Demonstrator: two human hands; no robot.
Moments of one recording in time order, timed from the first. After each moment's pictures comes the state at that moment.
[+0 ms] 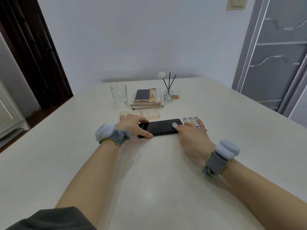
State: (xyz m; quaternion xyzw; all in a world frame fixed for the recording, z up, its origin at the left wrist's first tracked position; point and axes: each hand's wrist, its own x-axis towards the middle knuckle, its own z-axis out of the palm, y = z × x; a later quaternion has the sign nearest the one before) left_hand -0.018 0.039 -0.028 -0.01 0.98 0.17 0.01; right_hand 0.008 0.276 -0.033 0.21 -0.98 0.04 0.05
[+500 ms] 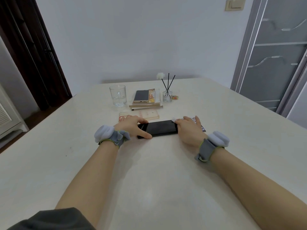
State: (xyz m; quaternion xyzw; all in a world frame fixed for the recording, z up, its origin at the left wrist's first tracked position) left_hand -0.016 0.041 -0.024 0.00 0.99 0.17 0.02; right_hand -0.023 0.268 -0.030 0.17 -0.98 0.11 0.02
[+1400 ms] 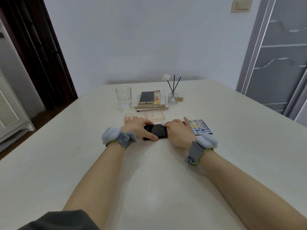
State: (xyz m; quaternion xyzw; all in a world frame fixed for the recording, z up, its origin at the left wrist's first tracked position) left_hand -0.013 0.043 -0.023 0.00 0.98 0.18 0.01; right_hand -0.029 0.223 -0.036 0.26 -0.96 0.11 0.03
